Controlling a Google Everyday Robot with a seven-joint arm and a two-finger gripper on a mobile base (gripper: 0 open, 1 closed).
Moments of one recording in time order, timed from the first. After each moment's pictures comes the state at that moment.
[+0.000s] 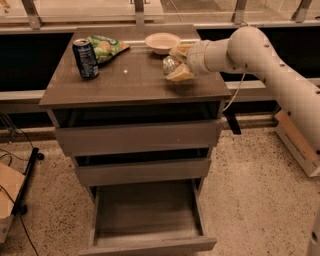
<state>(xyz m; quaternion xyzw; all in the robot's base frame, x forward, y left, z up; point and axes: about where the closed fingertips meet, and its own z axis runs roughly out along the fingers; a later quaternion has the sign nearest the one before) 0.778 -0.072 0.882 -0.64 0.55 -0.03 0.54</state>
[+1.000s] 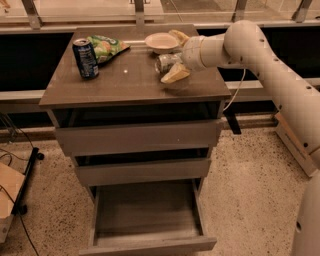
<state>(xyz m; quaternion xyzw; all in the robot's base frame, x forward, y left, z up) 0.785 -0.052 0.889 -0.64 0.54 0.00 0.55</state>
